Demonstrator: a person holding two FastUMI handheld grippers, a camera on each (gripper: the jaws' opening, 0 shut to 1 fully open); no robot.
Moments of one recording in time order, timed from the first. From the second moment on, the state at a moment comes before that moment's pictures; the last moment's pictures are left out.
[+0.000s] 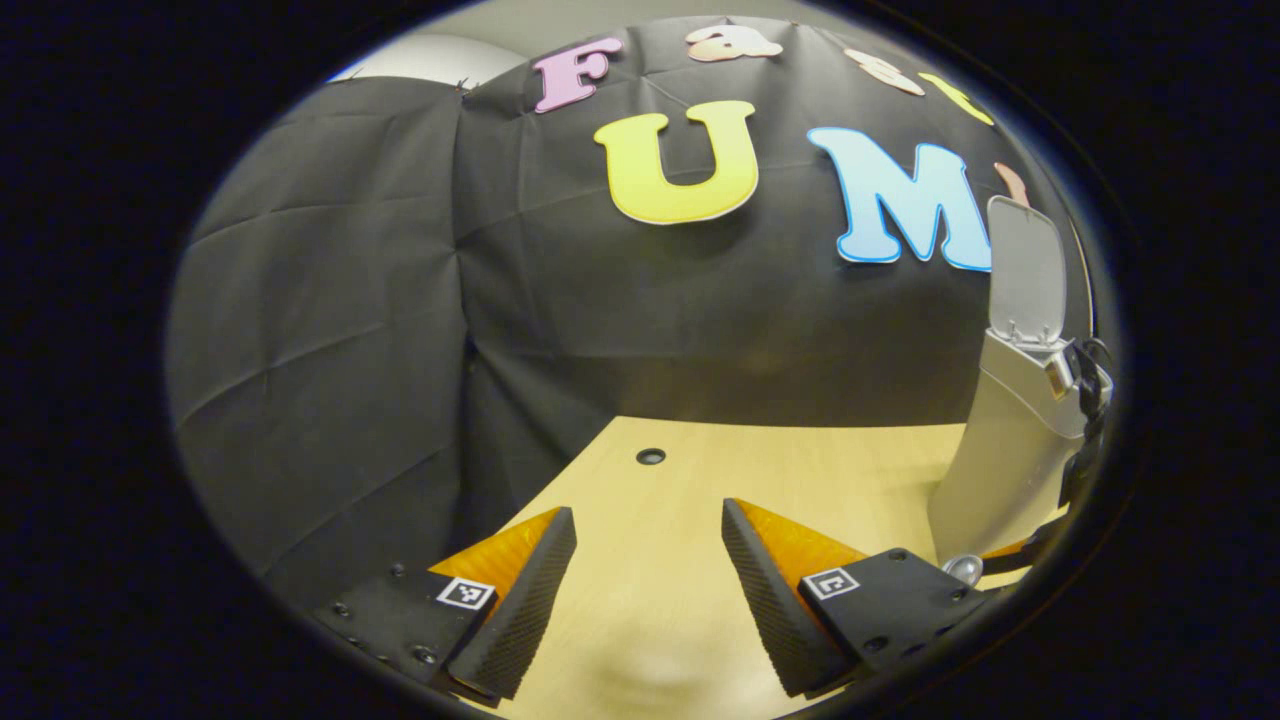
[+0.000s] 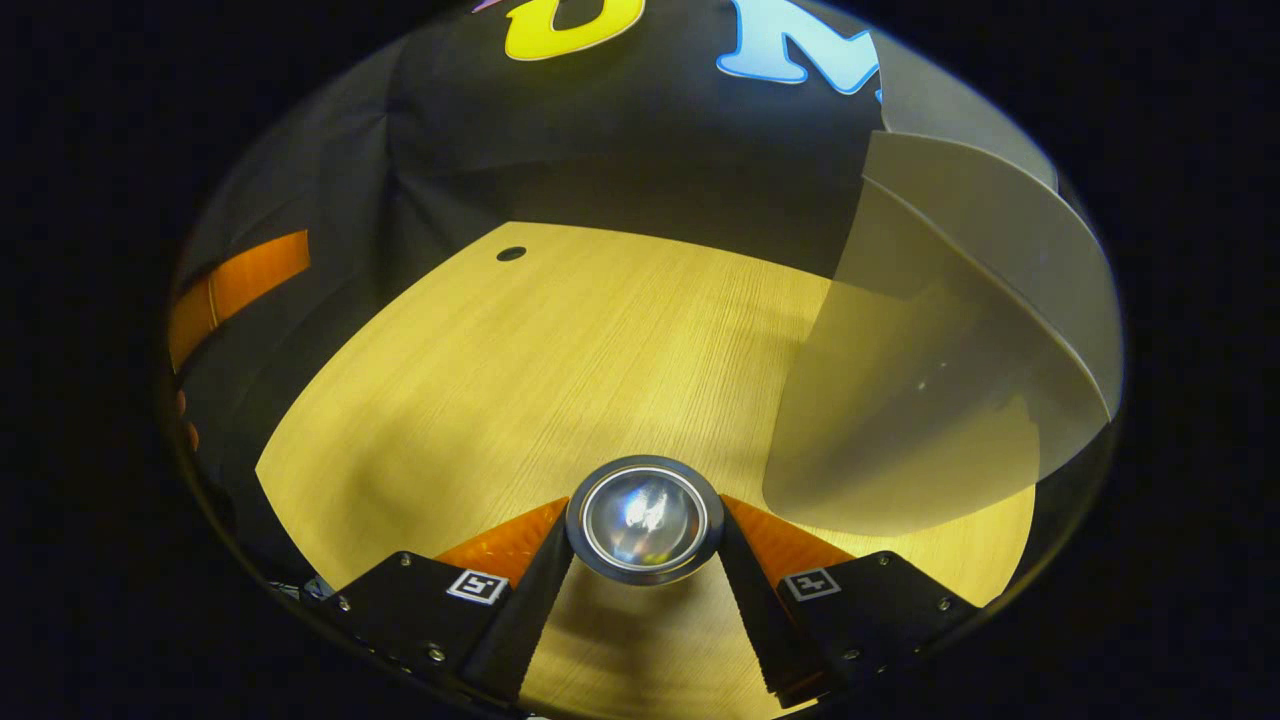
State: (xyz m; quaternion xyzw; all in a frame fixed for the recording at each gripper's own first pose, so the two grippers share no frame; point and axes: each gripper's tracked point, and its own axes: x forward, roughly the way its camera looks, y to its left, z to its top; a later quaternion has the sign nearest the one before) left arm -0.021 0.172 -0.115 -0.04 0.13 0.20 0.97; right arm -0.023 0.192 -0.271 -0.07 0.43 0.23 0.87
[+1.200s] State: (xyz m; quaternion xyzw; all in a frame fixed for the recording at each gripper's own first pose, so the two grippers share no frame) left arm -0.007 0.140 -0.113 -0.03 0.13 0.16 0.98; right arm 0.048 0.174 -0.096 -0.01 0.17 0.18 0.97
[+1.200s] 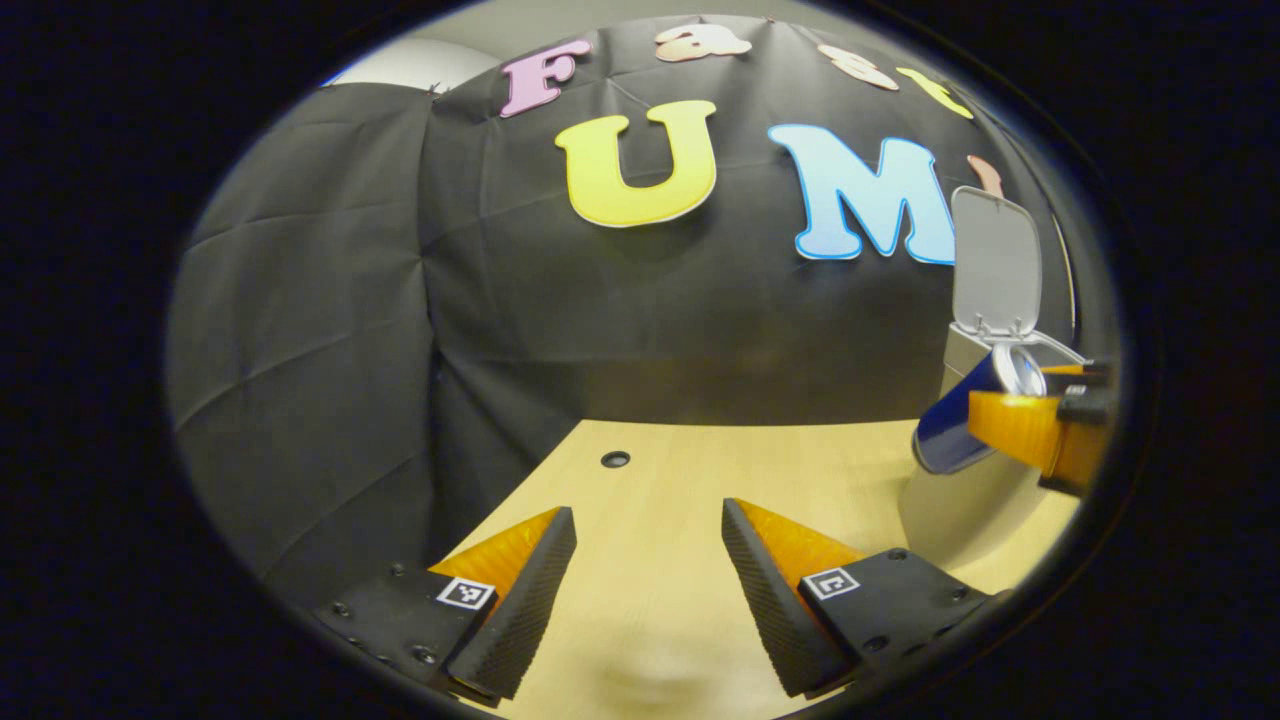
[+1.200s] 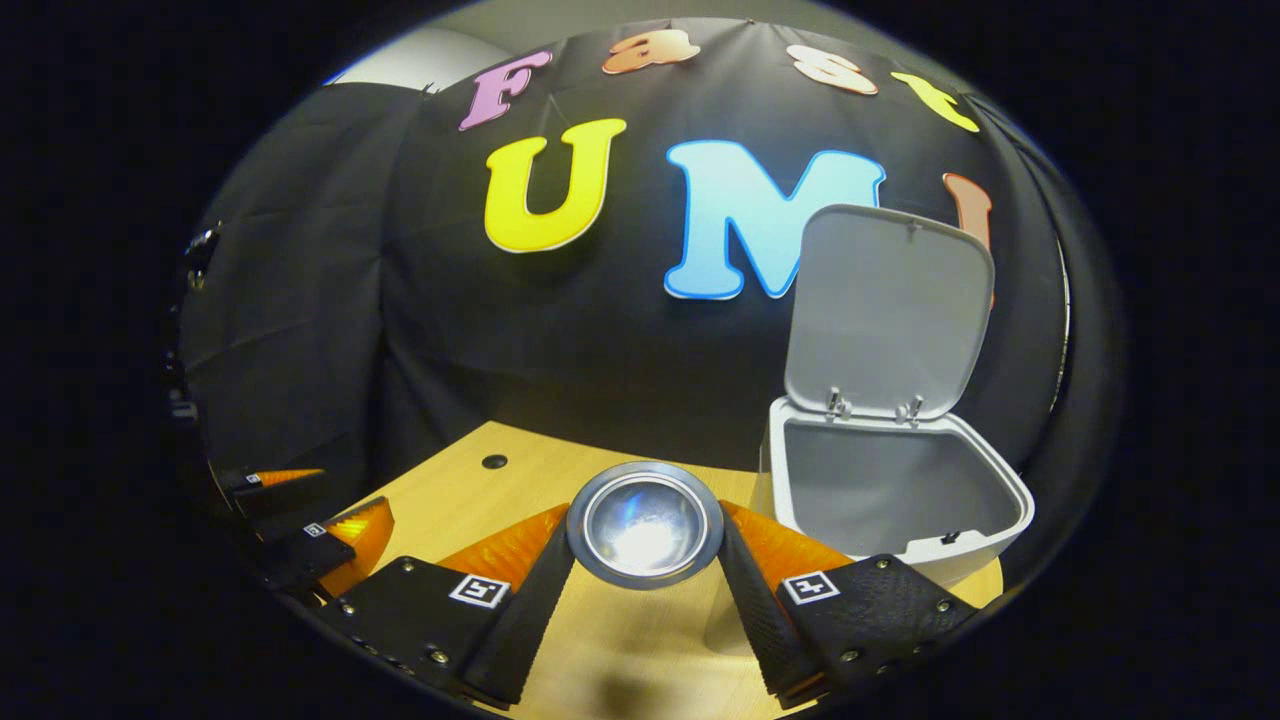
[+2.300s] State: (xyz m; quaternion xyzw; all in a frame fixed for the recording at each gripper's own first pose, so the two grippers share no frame) left arm 0.030 0.078 -0.123 -0.04 0.15 0.09 0.98; right arm 0.073 0.069 -0.038 0.02 0.08 0.06 0.99
